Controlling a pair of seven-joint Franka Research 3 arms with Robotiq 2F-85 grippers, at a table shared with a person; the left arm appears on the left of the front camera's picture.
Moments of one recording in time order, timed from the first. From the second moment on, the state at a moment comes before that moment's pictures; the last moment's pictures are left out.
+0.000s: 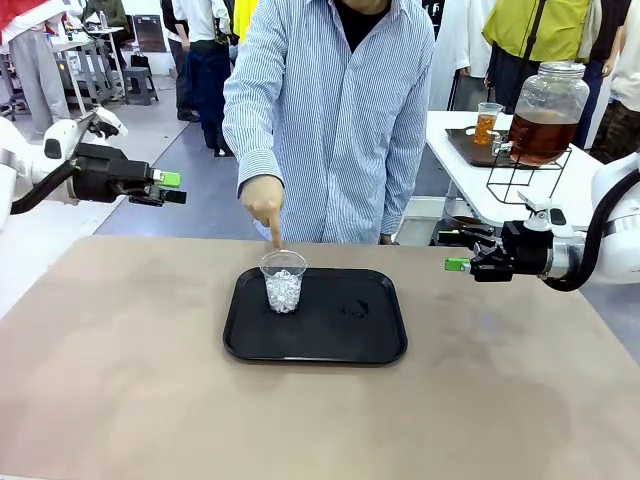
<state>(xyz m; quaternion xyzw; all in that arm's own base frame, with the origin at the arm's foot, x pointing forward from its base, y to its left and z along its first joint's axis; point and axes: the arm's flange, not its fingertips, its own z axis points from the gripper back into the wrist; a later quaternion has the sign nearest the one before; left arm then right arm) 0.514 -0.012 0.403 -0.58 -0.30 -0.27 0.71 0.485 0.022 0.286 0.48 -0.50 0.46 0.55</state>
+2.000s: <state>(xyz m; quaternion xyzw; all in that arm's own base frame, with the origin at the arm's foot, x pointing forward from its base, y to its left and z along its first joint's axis) 0.500 -0.031 0.294 -0.44 -0.48 -0.52 0.55 0.485 0.022 0.286 0.48 -0.50 0.46 0.55</state>
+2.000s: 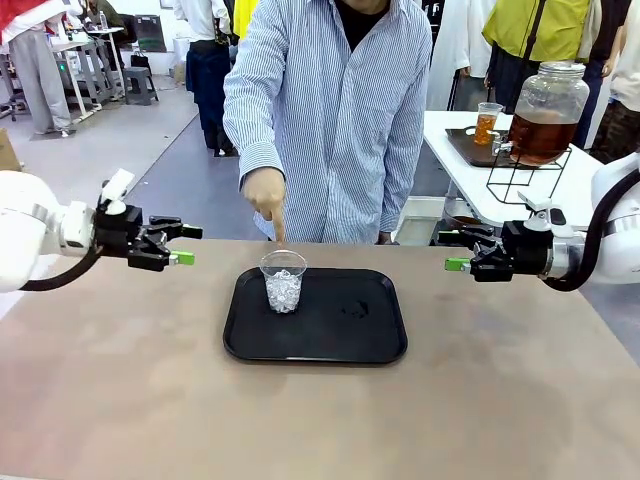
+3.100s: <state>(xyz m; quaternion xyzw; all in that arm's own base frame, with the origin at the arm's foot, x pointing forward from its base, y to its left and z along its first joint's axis) 0.523 -0.106 0.229 -0.46 -0.48 -0.53 0.53 0.486 0.022 0.287 0.48 -0.50 0.46 0.55</state>
